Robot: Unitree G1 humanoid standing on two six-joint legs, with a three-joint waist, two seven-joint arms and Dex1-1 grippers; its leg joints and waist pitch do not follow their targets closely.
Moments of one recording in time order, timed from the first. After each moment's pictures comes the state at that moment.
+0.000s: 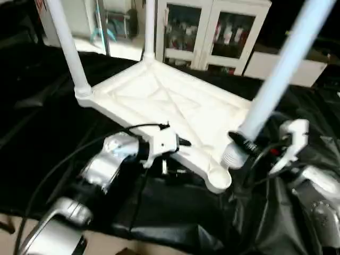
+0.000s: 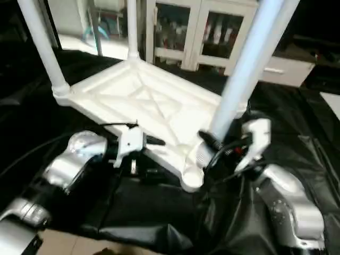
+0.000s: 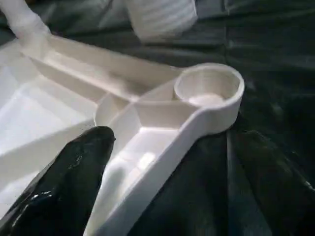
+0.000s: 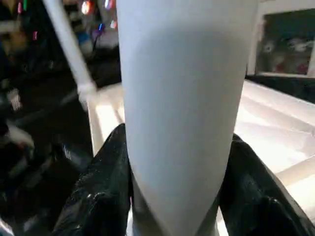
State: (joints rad) left arm -0.67 0.30 -0.39 0.63 -0.02 -0.14 -1.16; right arm -0.09 -0.36 -0.21 -0.15 0.61 0.42 0.63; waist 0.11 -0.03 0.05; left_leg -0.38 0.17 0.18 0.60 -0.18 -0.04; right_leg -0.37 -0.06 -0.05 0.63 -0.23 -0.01
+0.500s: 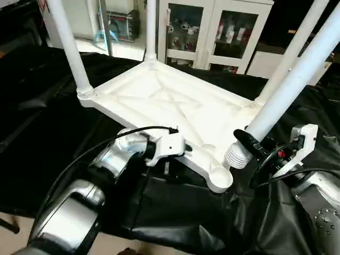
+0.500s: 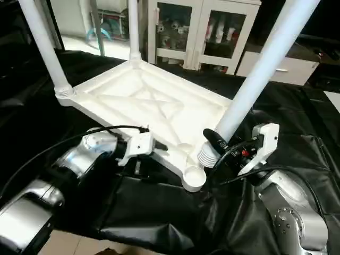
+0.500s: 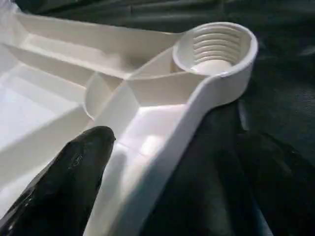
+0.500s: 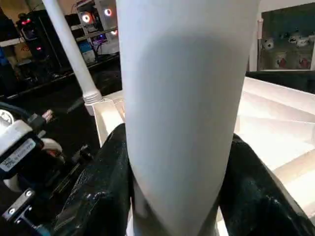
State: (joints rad) left arm -0.82 0.23 -0.44 0.94 0.11 -0.37 -1.13; right arm -0.04 -0.35 -0.21 -0.19 0.63 0.43 0.61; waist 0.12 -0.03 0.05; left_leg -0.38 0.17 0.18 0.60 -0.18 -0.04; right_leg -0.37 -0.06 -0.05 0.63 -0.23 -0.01
